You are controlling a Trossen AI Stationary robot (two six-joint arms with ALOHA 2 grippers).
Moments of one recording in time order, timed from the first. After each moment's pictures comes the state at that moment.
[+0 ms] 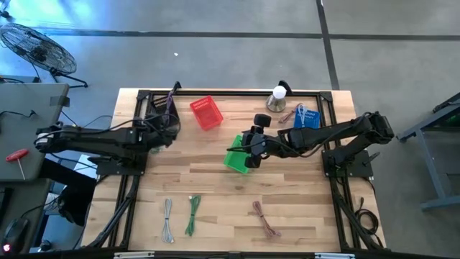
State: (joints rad) left arm 0.12 0.79 0.40 -0.64 -1.02 -0.84; right arm 0.14 1.55 1.29 -0.50 0.58 -0.06
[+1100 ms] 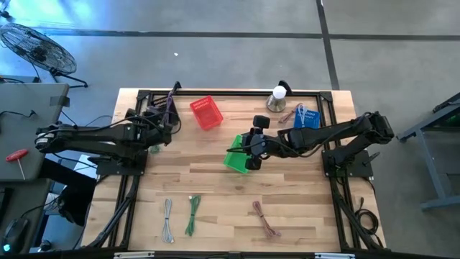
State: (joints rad) left arm 0.12 0.79 0.51 -0.83 -1.25 -0.63; right arm 0.14 1.55 1.29 -0.50 0.53 -0.05
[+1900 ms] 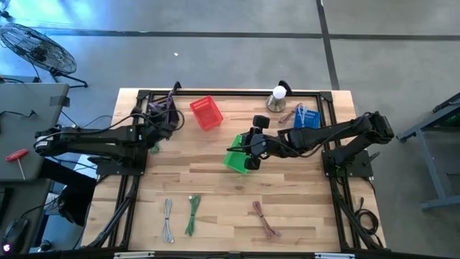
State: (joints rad) left arm 0.20 0.79 0.40 -0.40 -1.26 -0.21; right arm 0.14 1.55 1.29 -0.48 0.53 -0.04
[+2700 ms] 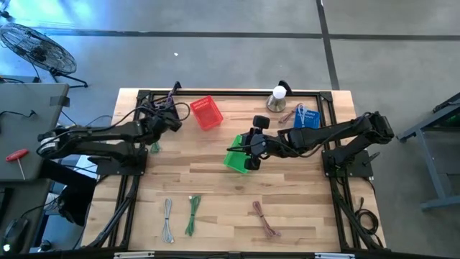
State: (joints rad) left arm 0.39 0.95 0.40 -0.19 -1.01 -0.02; right arm 0.14 1.55 1.29 -0.48 0.52 -0.03
